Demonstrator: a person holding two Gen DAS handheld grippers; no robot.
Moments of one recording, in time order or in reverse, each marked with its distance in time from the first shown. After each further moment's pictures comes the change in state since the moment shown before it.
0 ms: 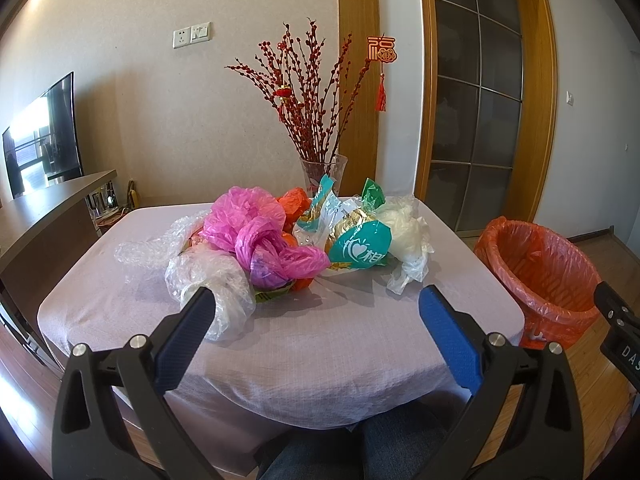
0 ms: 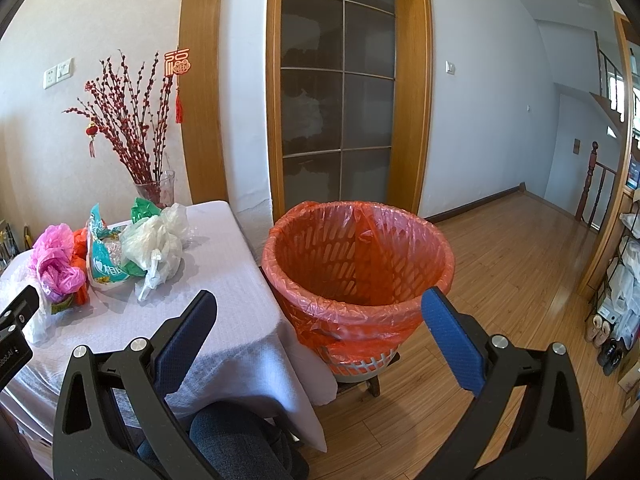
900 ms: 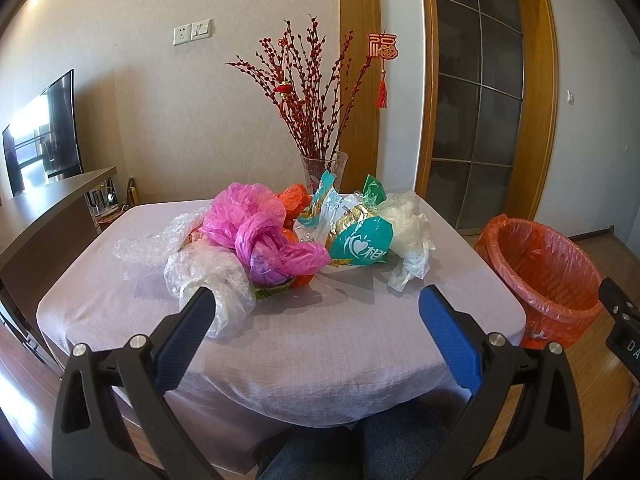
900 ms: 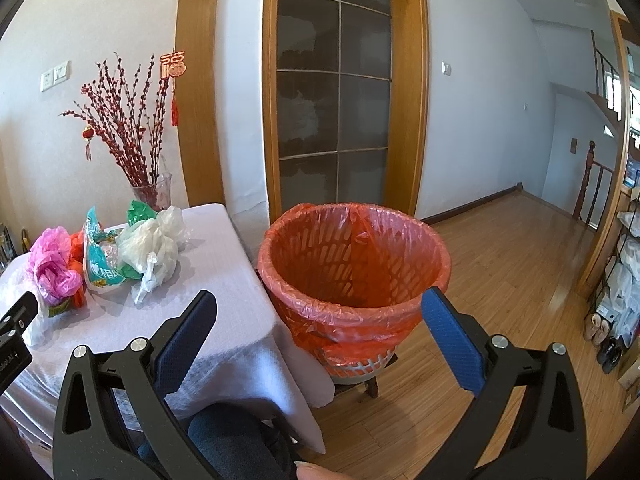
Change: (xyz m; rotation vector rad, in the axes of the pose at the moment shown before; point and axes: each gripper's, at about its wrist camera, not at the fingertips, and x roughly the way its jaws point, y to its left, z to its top) left arm 0.005 -0.001 -0.007 0.002 0.006 0.000; right arm -0.002 -0.004 0.002 0.007 -0.009 -0.012
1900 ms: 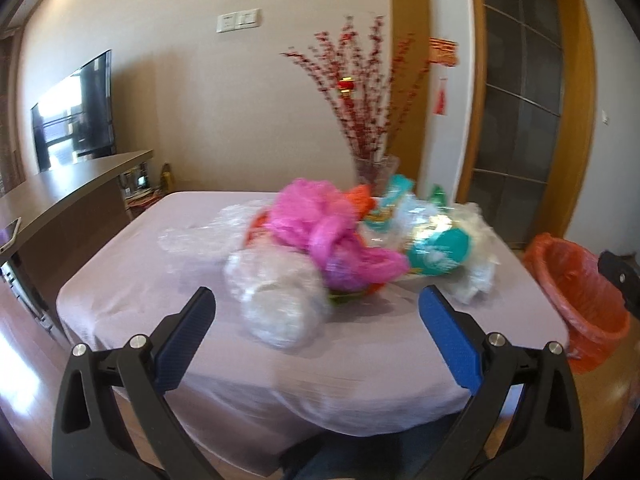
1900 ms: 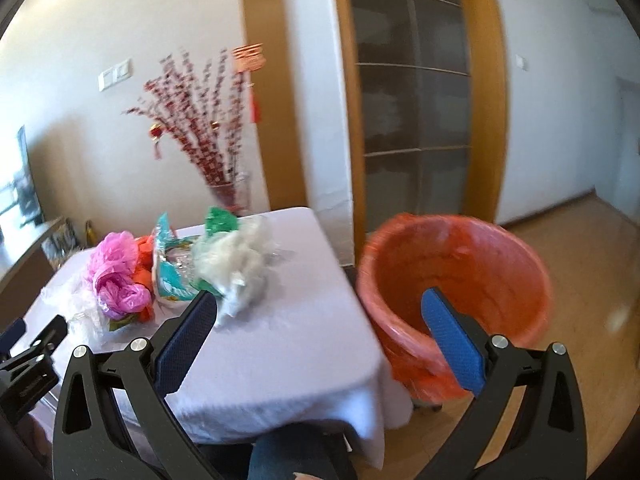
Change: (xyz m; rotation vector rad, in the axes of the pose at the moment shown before) left arm 0.015 0.062 0.003 -0.094 0.017 0.127; right arm 0.042 0.060 0.033 -0.065 0.031 0.307
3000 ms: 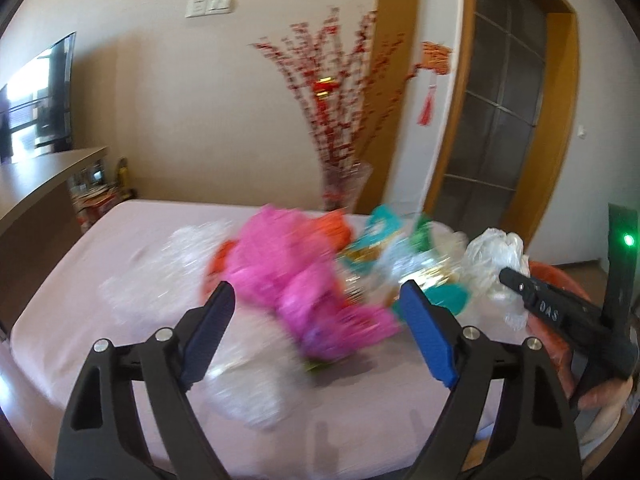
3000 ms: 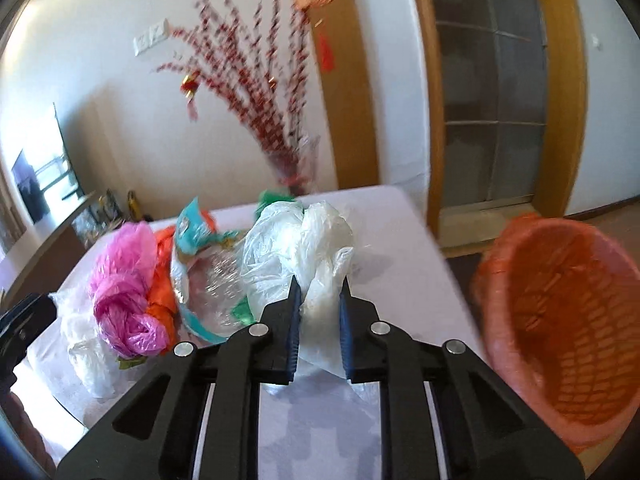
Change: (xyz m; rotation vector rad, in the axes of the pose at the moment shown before) left arm 0.056 -0.003 0.058 -0.008 0.031 -0.215; right arm 0.100 0.030 0.018 -0.009 0.129 0.212
